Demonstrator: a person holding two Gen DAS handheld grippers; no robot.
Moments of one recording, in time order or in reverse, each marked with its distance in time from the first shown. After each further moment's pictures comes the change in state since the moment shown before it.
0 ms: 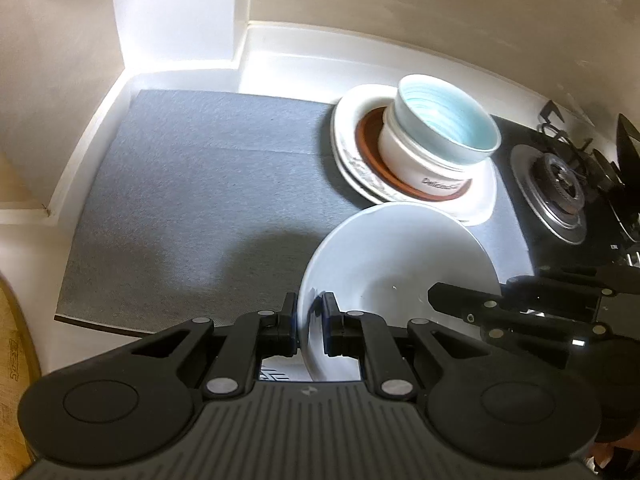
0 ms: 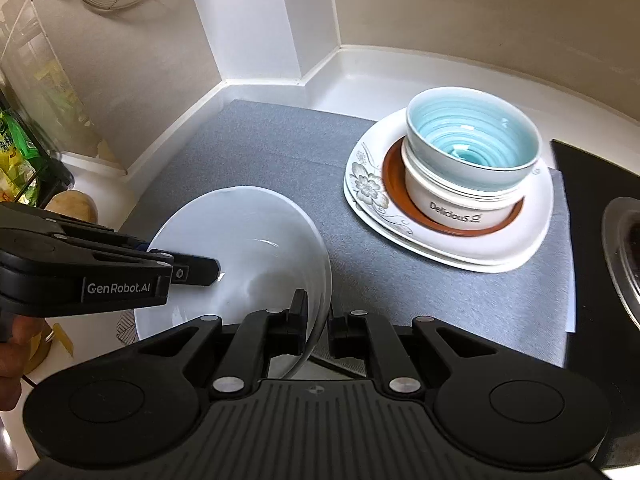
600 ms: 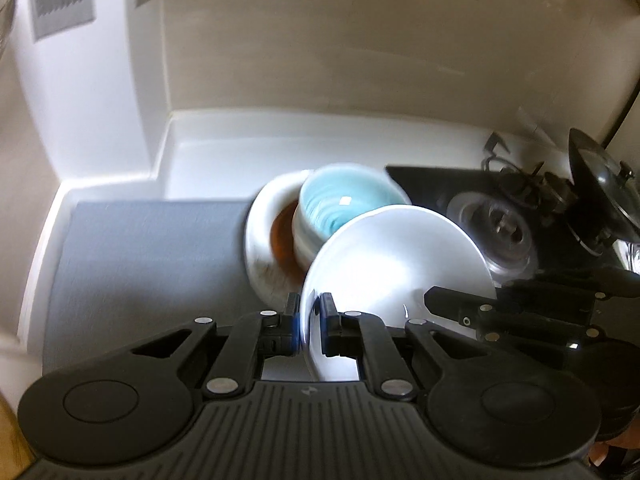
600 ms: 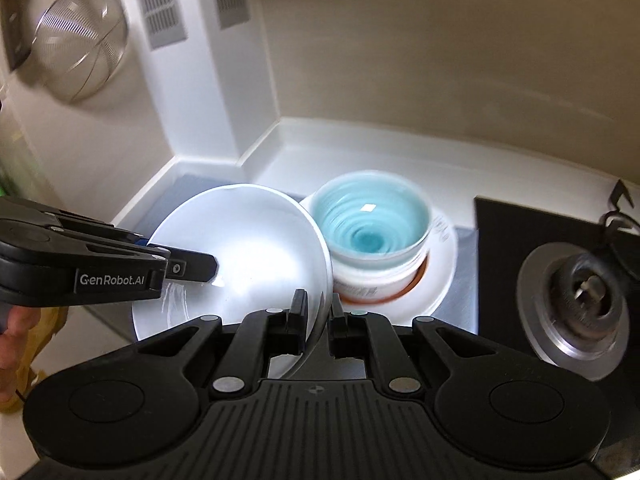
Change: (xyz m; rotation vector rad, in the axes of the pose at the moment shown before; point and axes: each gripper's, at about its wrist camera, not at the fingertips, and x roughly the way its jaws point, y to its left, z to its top) left arm -0.021 -0.064 0.076 0.114 -0.123 -0.083; right arm -0.061 -0.053 0.036 0.037 -0.144 -0.100
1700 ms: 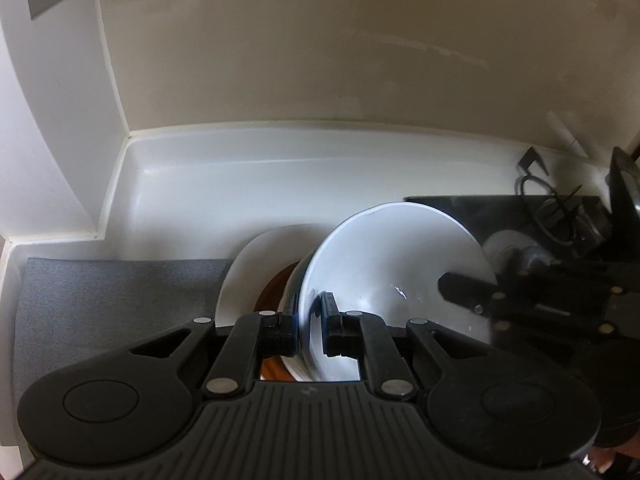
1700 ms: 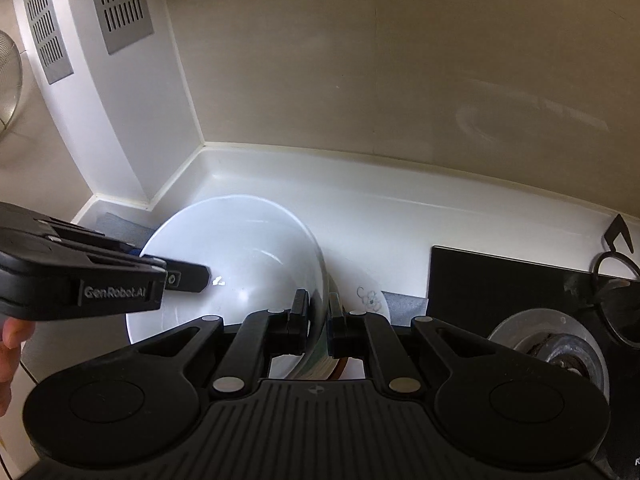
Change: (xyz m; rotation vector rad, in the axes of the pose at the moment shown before) left arm 0.108 -0.009 0.085 -0.022 0.095 0.022; right arm 0.083 -0.077 0.078 0.013 0.044 -0.055
